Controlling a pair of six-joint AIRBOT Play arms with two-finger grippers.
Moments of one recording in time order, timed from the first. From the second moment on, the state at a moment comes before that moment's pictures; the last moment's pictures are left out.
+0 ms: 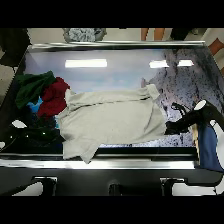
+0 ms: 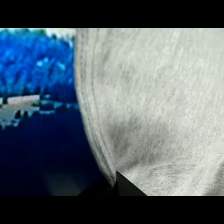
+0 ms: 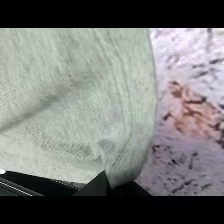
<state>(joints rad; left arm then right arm) 0.30 -1.28 0.63 0.99 -1.15 -1.24 -0.32 -1.56 1.05 -1.24 1.35 1.09</state>
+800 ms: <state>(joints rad) 0.30 -0.86 1.57 1.01 -1.07 -1.28 -0.30 -1.04 1.87 -1.40 1.24 1.01</state>
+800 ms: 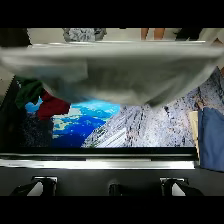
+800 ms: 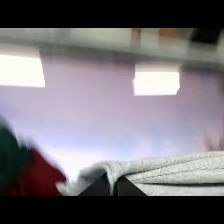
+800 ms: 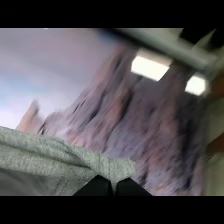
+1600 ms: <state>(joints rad) 0.30 -0.78 1.91 1.15 -1.04 -1.45 -0.31 -0.81 2.06 -1.57 1.46 1.01</state>
